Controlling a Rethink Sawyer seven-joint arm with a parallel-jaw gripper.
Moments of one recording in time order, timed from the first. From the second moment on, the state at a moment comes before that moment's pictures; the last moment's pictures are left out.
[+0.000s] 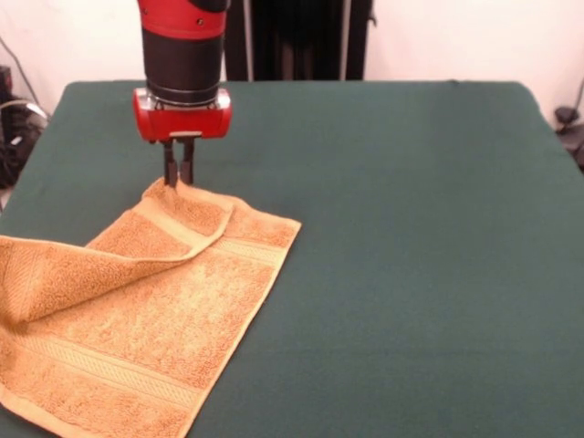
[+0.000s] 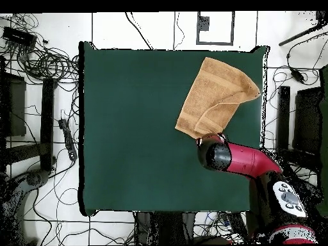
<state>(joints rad) -0.48 -0.51 0.03 1.67 -0.32 0.28 1.28</state>
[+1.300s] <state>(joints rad) -0.54 -0.49 0.03 1.69 -0.25 0.19 1.28</state>
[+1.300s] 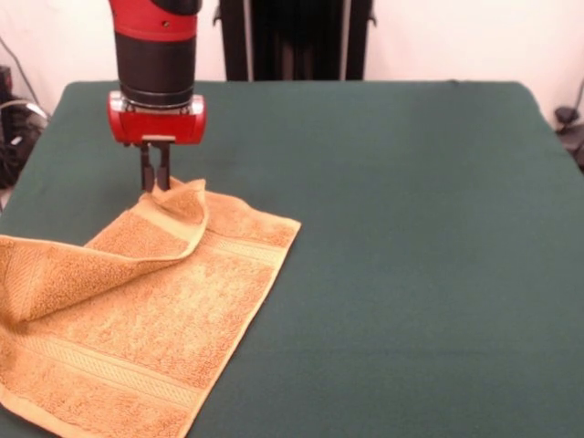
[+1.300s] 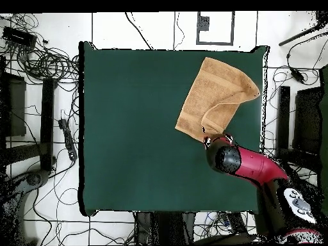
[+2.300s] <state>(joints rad) -0.58 -0.50 0.03 1.79 -0.24 0.05 1.28</state>
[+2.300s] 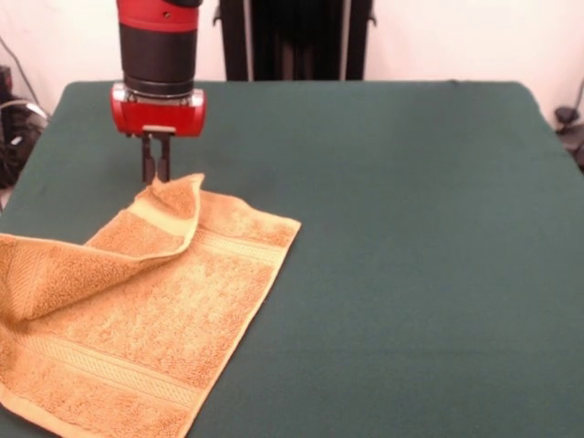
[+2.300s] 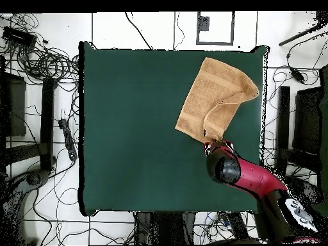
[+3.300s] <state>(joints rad) -0.65 -0.51 0.03 1.84 -0.24 0.03 1.28</state>
